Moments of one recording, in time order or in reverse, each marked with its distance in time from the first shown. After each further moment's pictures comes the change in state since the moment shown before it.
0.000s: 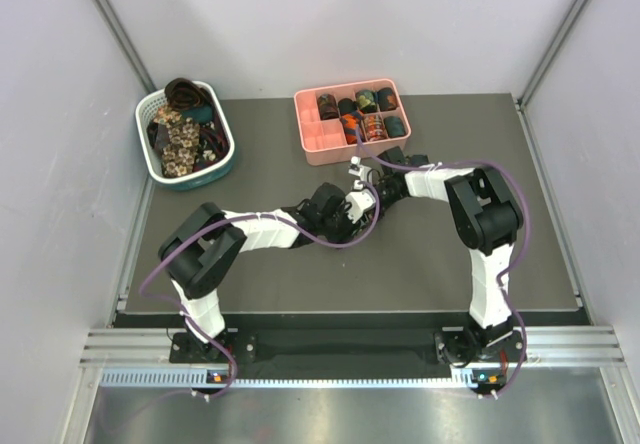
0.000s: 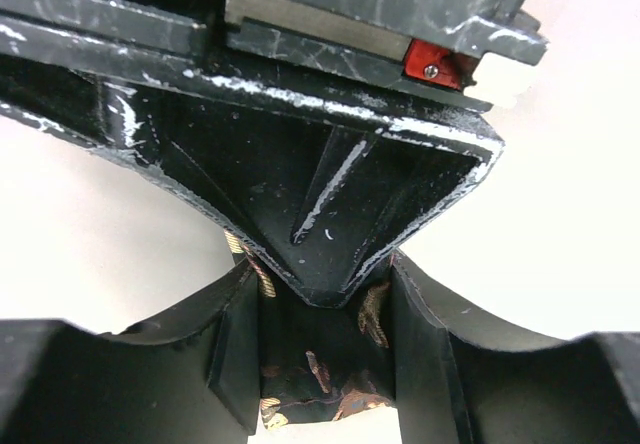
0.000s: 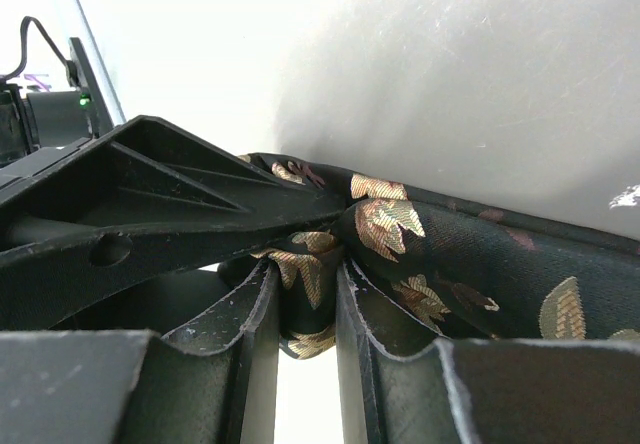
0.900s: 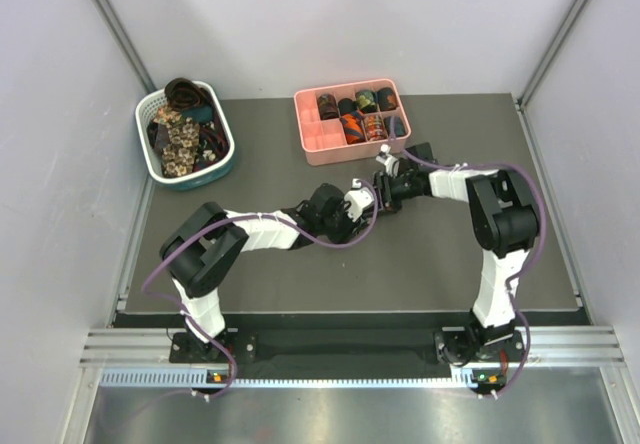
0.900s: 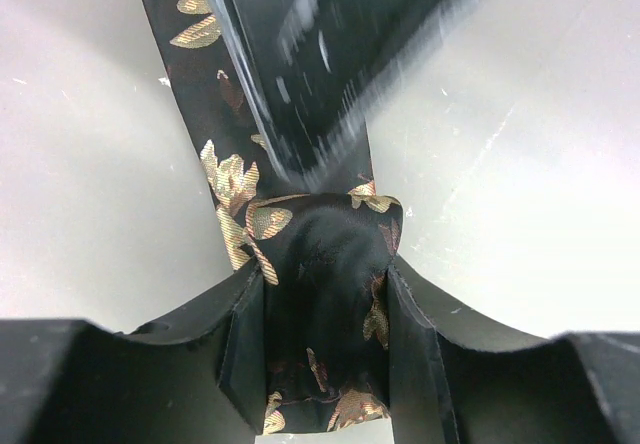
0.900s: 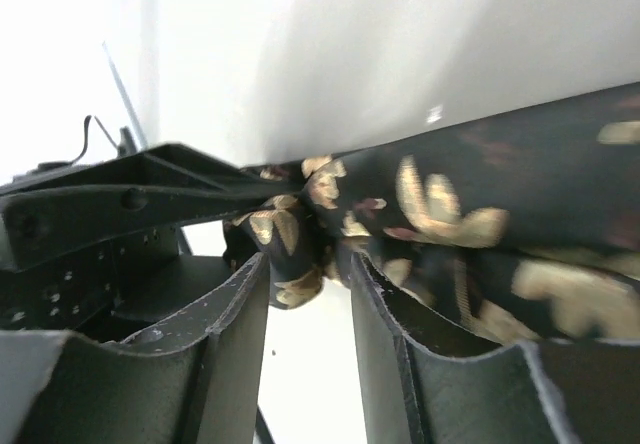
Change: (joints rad) left arm 0.003 0.011 -0.021 0.075 0.007 -0.035; right arm -0.140 -0.077 -0.116 0.177 -0.034 0.187
